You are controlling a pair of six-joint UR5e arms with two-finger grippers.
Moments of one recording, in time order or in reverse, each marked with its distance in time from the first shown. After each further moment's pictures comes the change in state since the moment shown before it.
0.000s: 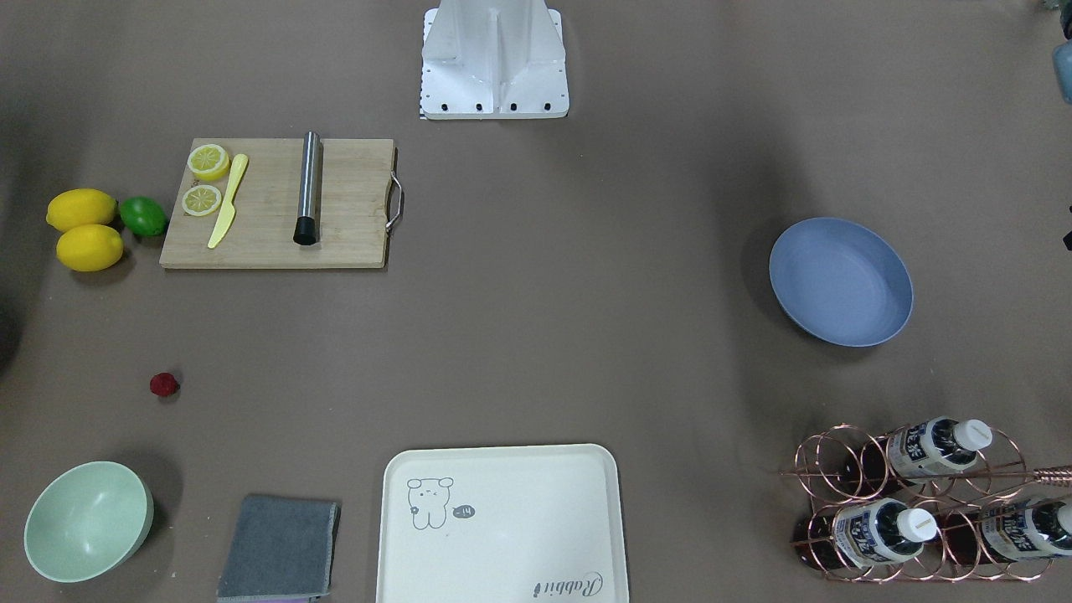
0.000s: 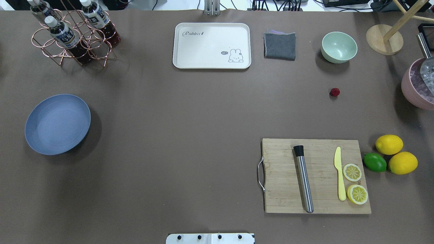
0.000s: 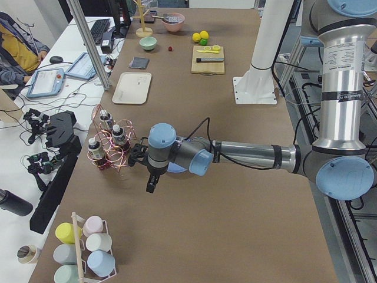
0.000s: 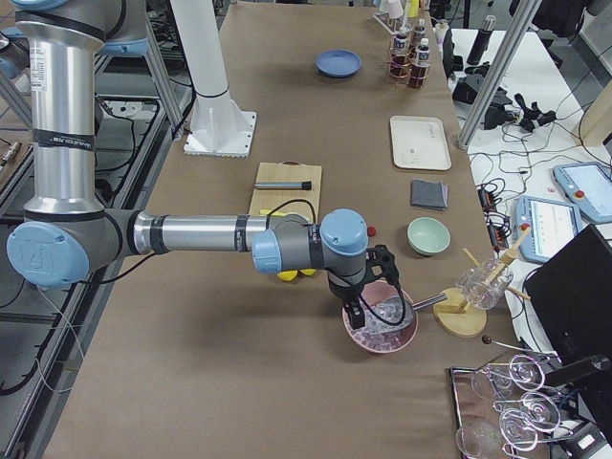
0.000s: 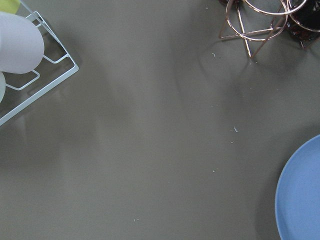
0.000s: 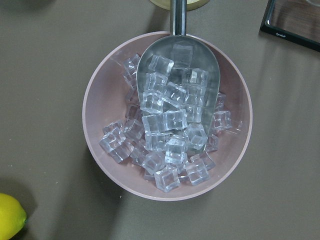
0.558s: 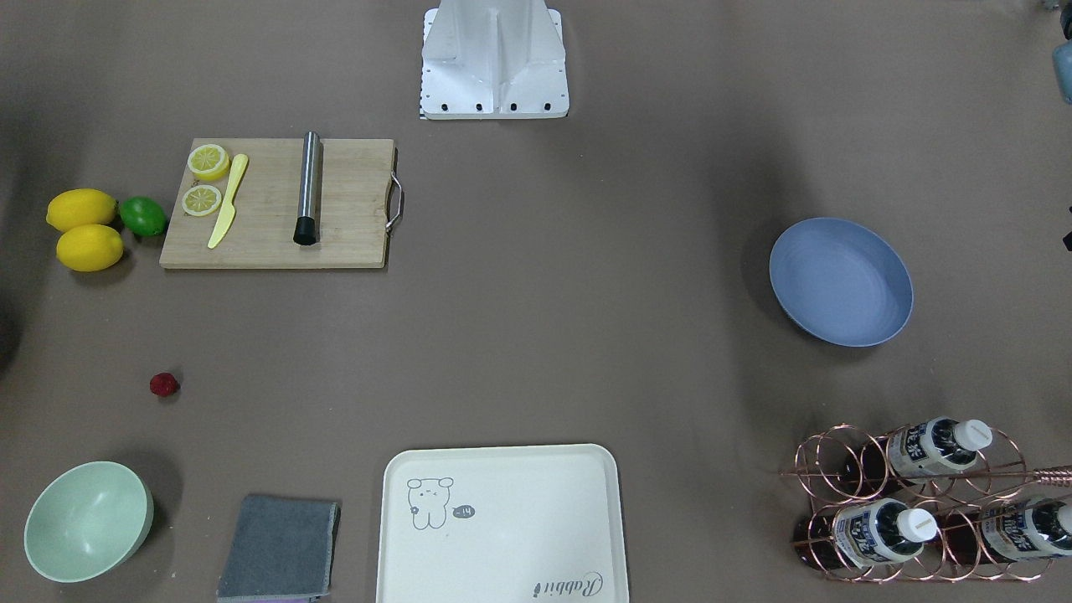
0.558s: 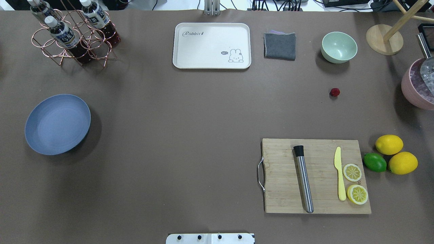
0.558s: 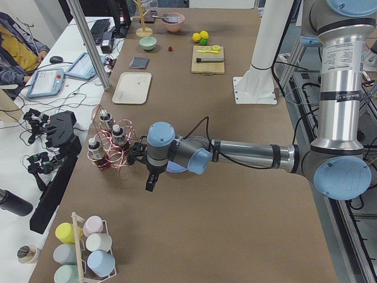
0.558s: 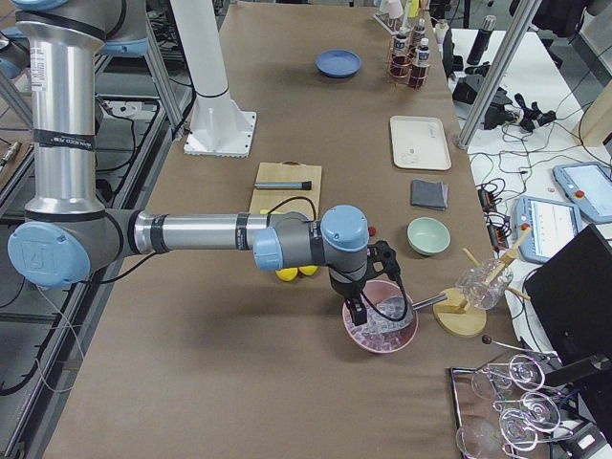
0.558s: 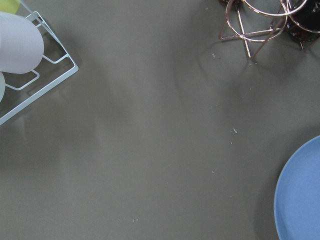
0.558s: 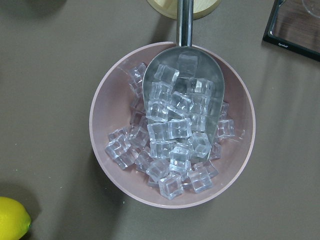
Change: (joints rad) left arm 0.027 -0.014 0.001 0.003 0.001 -0.005; right arm -0.004 0.010 0.011 0.001 -0.001 0.000
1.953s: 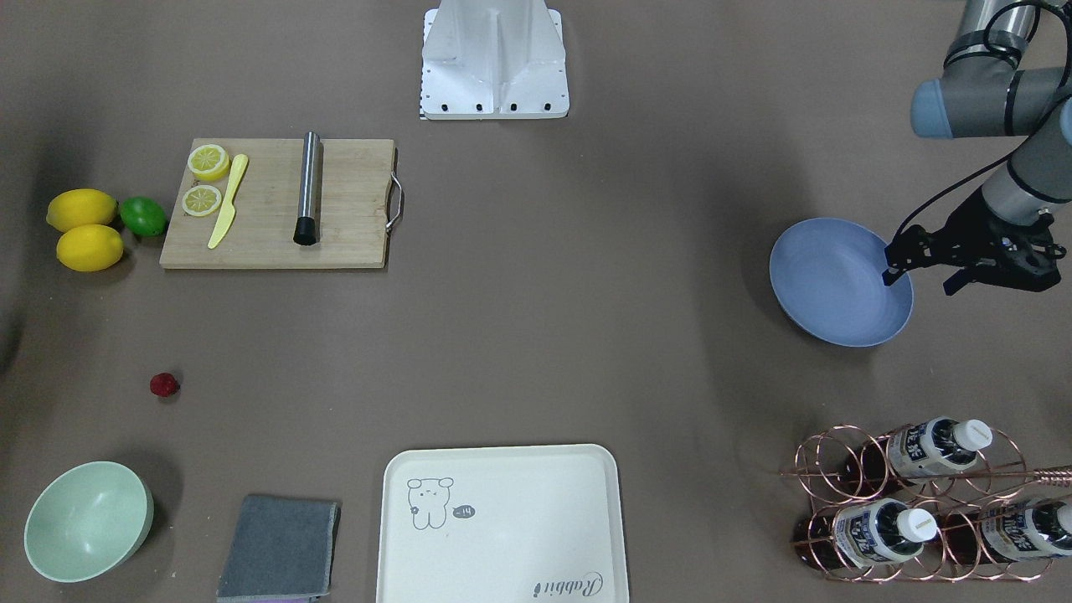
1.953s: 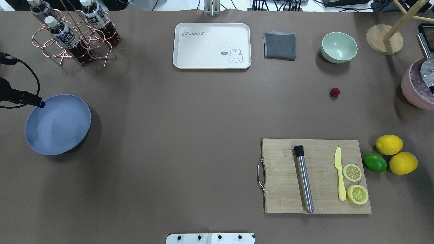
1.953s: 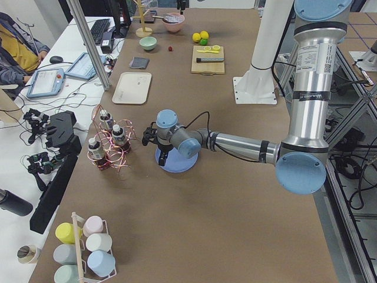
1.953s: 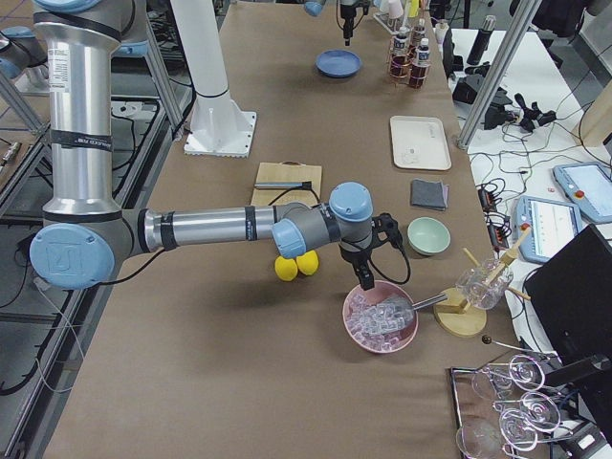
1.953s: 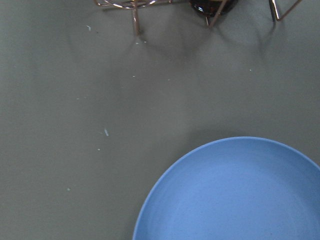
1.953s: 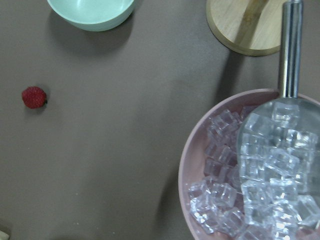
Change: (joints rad) left arm 0.359 -0.070 0.058 -0.202 0.100 -0.429; right arm -0.213 0.018 0.013 0.243 -0.001 0.345
